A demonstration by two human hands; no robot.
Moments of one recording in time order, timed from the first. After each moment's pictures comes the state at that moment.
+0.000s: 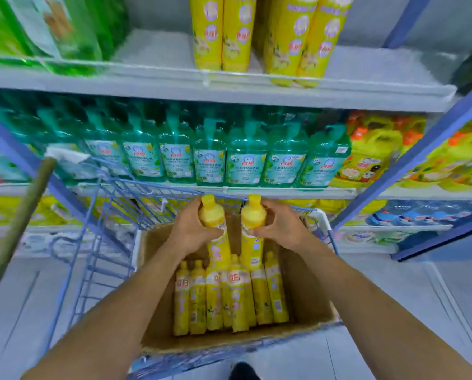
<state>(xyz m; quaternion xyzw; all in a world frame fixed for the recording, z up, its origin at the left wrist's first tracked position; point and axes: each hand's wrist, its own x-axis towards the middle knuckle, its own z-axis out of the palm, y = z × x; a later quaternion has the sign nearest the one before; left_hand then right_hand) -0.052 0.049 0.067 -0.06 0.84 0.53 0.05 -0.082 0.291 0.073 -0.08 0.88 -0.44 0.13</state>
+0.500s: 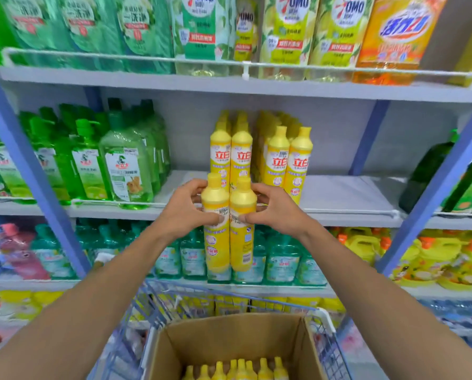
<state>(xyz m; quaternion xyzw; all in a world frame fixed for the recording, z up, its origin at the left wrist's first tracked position) -0.113 0.016 0.358 0.09 0.81 0.57 -0.10 -0.155 0.254 0.363 -0.26 0.80 -0.54 0.04</state>
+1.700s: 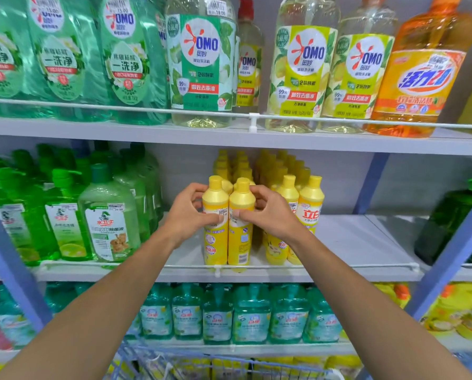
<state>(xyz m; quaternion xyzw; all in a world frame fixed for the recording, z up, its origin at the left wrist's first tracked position) -0.252 -0.008 0.400 0.08 0.78 0.61 -0.13 -0.277 0.213 0.406 -0.20 0.83 -0.52 -0.07</state>
